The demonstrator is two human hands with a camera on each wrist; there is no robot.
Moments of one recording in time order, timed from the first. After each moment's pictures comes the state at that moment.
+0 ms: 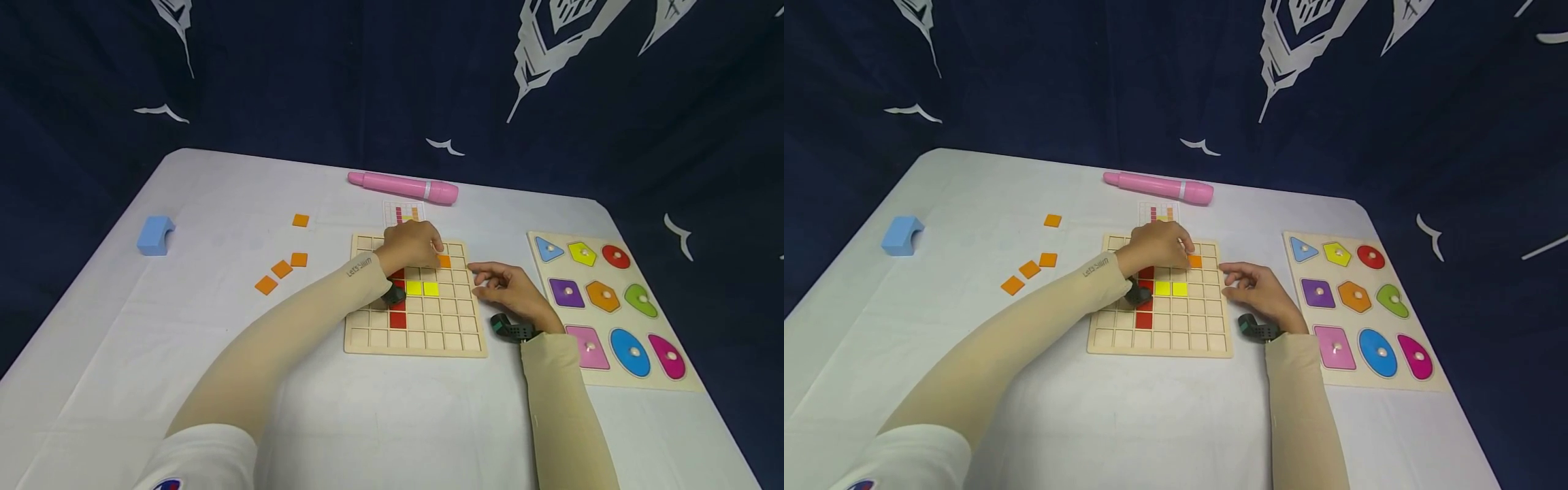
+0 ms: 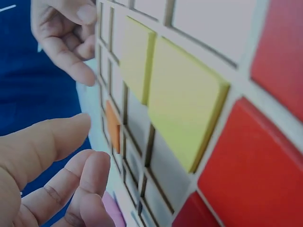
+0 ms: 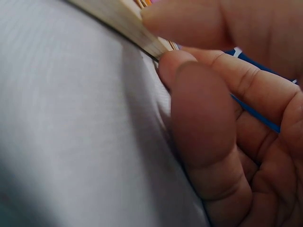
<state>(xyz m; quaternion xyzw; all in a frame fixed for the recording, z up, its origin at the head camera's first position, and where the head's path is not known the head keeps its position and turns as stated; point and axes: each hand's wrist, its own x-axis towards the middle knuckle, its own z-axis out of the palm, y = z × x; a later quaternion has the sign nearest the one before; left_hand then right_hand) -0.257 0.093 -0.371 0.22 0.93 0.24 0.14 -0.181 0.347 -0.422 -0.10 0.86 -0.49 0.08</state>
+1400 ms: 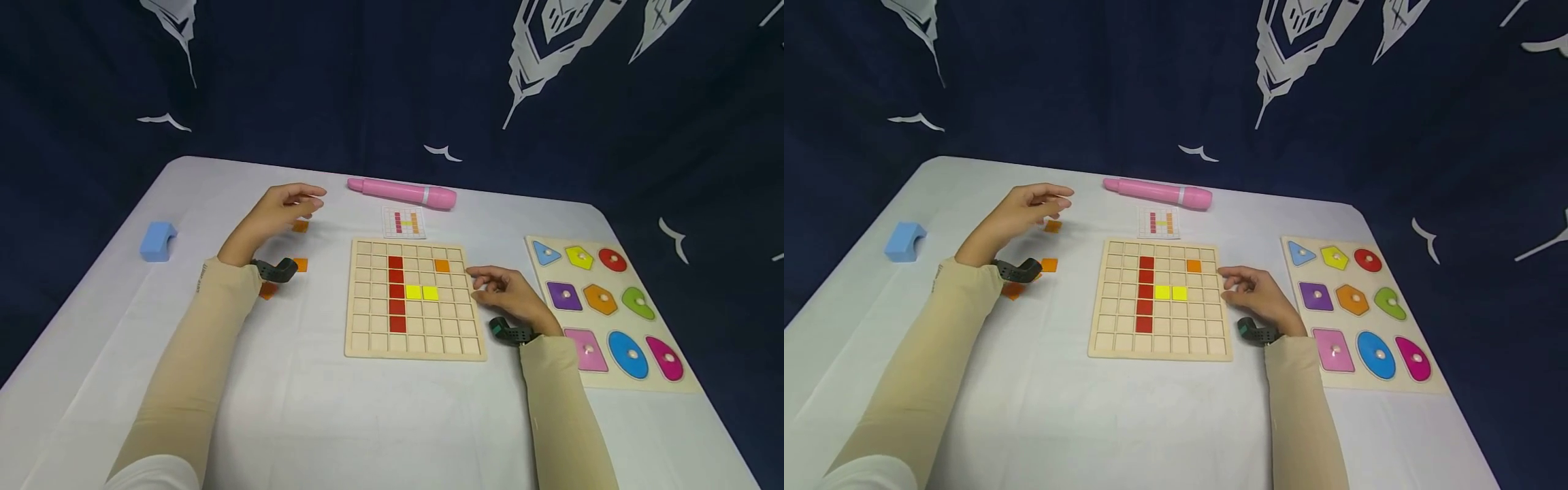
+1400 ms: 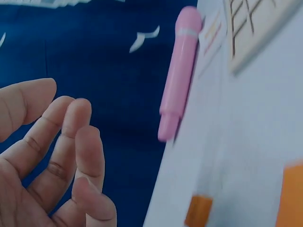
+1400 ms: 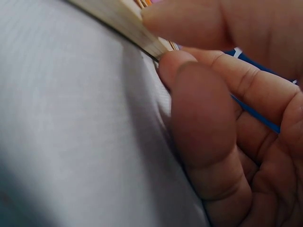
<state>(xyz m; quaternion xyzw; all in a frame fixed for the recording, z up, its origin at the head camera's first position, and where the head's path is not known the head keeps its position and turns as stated) -0.285 -0.115 -0.363 0.14 0.83 0.54 0.08 -0.178 0.350 -0.422 -0.10 0.86 -0.50 0.08</state>
